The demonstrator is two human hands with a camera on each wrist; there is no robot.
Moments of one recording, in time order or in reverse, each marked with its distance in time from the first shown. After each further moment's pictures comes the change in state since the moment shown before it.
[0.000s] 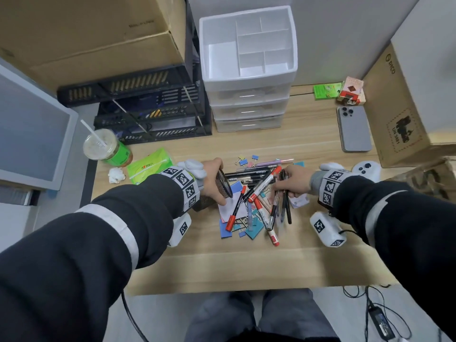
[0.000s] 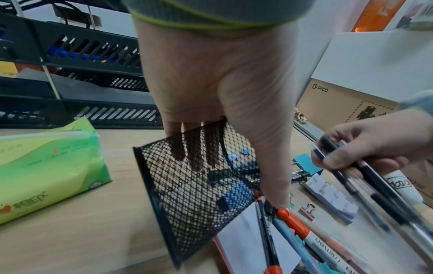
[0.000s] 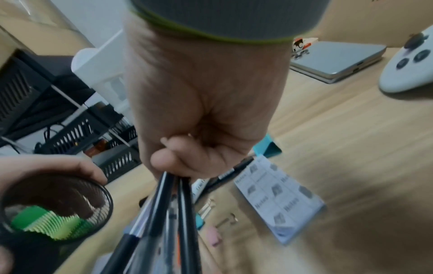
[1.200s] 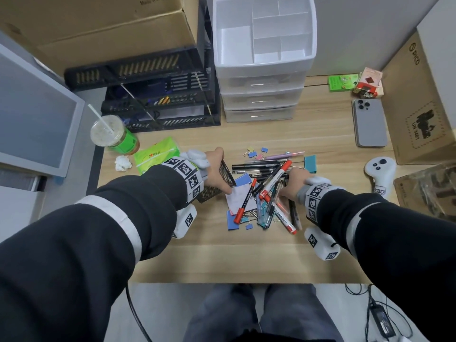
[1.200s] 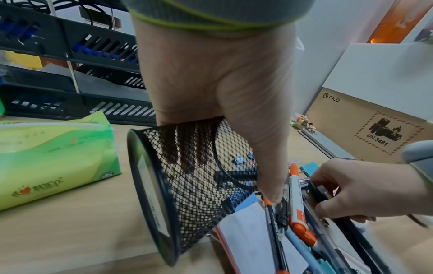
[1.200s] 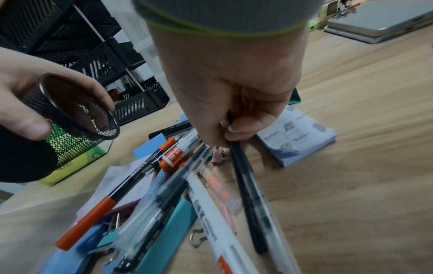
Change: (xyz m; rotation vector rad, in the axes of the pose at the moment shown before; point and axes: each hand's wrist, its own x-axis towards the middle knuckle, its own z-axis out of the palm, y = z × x) left_hand 0.008 -0.015 0.009 -0.014 0.055 -0.089; right_hand 0.040 0.018 0.055 -0.436 0.303 0.134
